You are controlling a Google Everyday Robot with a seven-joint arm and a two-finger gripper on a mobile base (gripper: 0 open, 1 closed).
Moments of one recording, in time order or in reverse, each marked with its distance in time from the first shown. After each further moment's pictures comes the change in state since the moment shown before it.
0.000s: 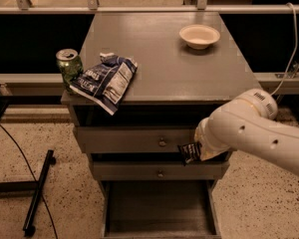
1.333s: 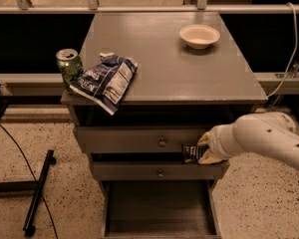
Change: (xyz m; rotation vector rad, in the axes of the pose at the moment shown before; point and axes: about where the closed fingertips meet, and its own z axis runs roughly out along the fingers) arm 0.017 0.011 0.051 0.052 -0.203 0.247
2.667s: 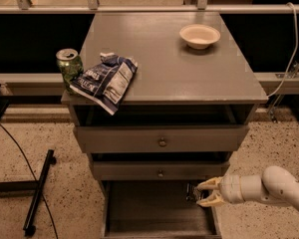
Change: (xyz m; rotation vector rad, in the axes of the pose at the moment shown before) arm 0.058 0.143 0.121 -0.160 -0.611 0.325
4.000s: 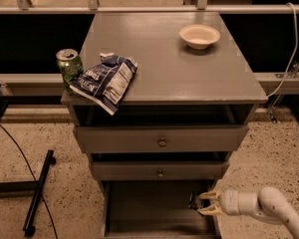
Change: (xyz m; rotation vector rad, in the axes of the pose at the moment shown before) arm 0.112 0.006 0.048 0.071 -0.058 0.029
